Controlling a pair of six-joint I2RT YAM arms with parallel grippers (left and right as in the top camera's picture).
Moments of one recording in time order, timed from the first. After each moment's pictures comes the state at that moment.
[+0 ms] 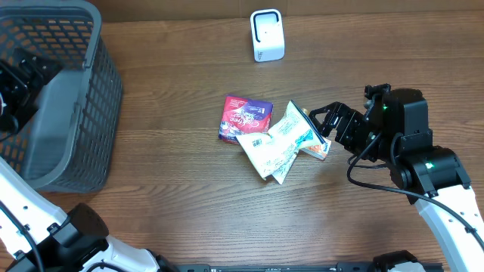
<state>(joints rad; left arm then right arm) 0.70 1.82 2.38 -1.69 0.64 -0.17 0.22 1.13 1.01 -0.65 -0.42 0.75</state>
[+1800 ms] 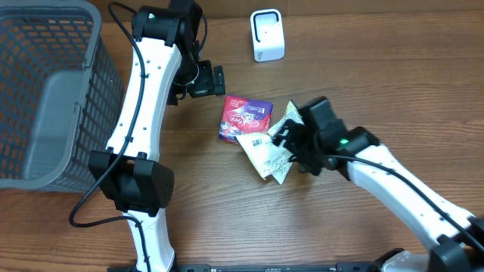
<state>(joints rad) -0.20 2.10 2.24 -1.67 0.06 -0.34 0.54 1.51 1.01 -0.59 -0.20 1.12</state>
